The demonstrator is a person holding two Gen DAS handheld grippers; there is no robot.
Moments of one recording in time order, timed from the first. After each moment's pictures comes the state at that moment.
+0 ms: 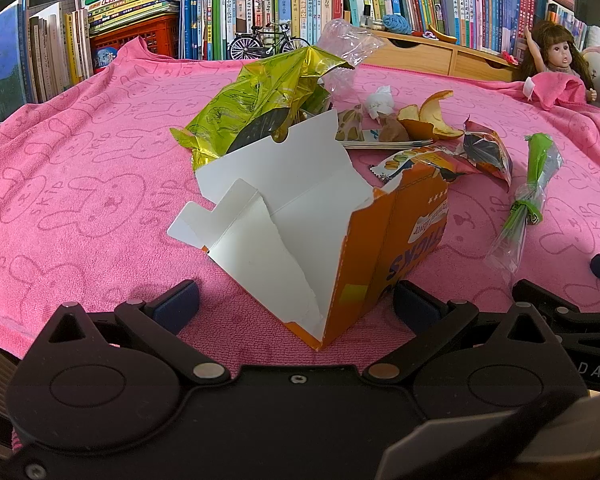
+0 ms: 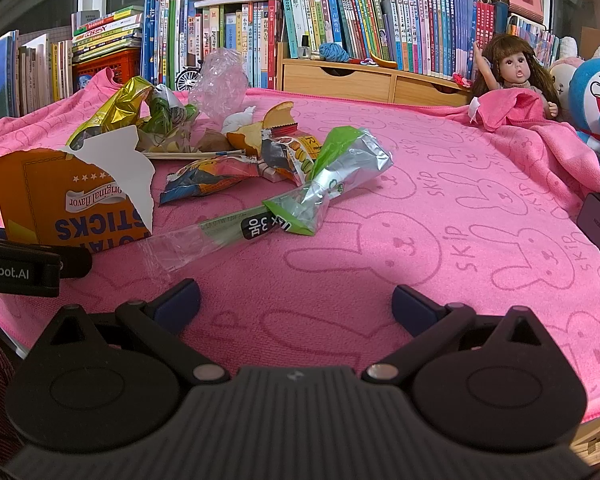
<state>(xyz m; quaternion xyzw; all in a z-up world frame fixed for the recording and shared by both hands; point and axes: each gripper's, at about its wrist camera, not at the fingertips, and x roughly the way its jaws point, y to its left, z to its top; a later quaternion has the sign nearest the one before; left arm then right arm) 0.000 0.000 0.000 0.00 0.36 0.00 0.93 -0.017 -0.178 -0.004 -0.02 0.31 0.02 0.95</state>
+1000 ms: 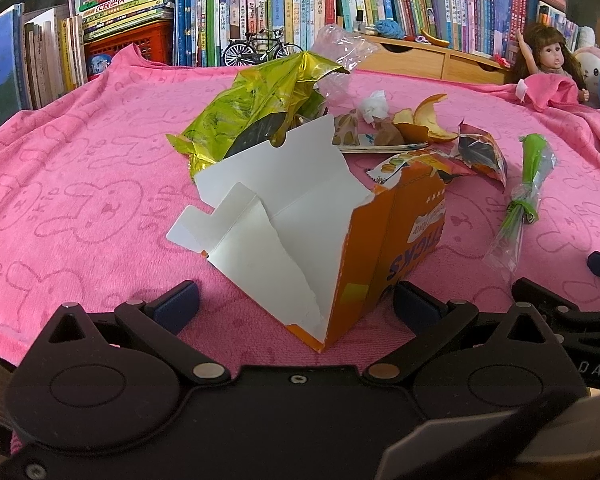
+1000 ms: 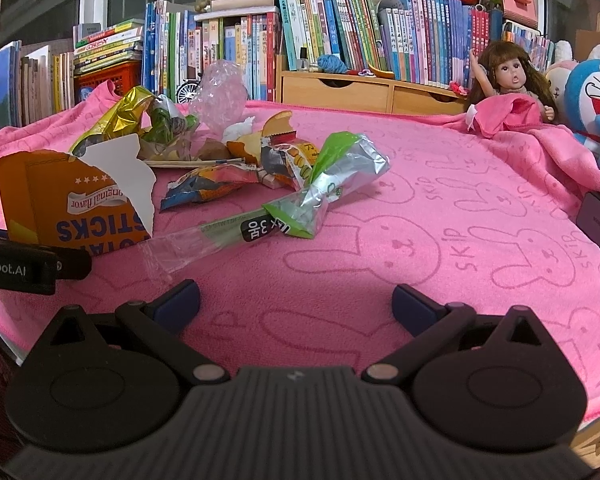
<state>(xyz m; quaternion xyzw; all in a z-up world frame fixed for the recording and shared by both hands) -0.003 0.004 0.000 0.00 0.35 -0.01 0.94 -0.023 -0.180 -0.008 -0.01 0.29 0.02 0.96</state>
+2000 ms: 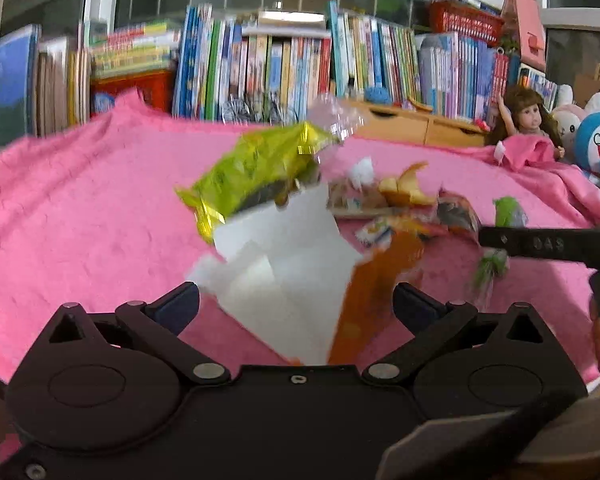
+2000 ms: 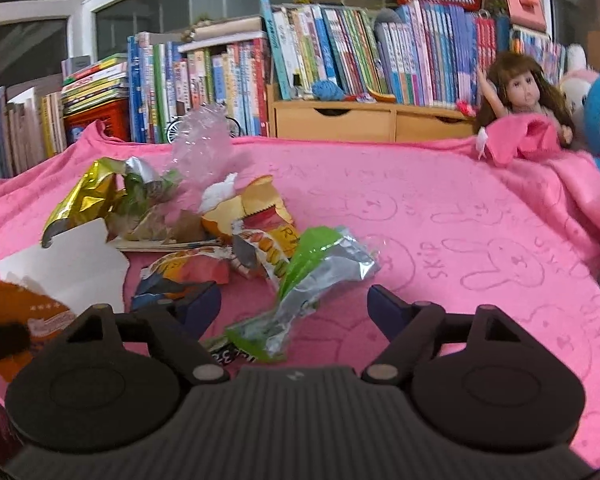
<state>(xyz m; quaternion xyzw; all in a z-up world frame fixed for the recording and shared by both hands) -0.031 0.020 0.014 -0.04 0.27 -0.04 0.96 0.045 -0.204 0.020 0.03 0.28 0.04 0.96</state>
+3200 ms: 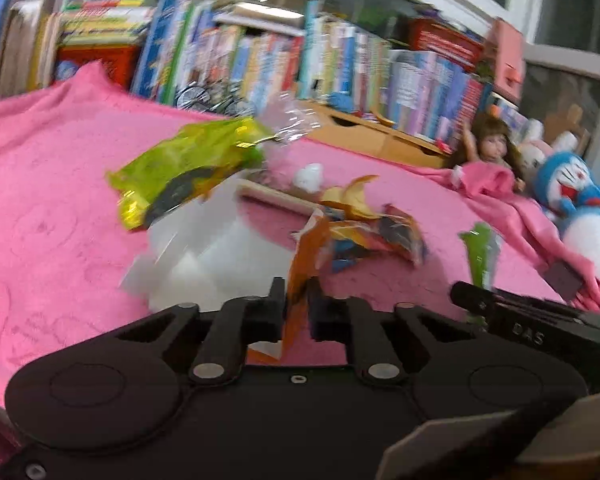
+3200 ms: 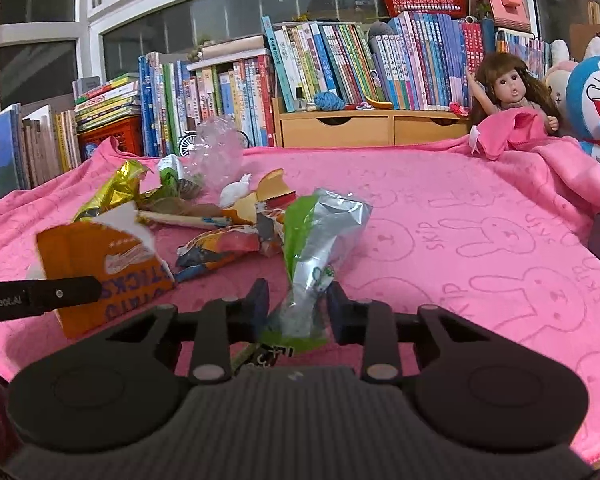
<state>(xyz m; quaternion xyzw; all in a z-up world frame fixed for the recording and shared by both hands) -0.016 0.001 0.015 -0.11 0.26 -0.10 0.95 -0.008 -0.201 0.016 0.04 0.24 0.05 0.97</state>
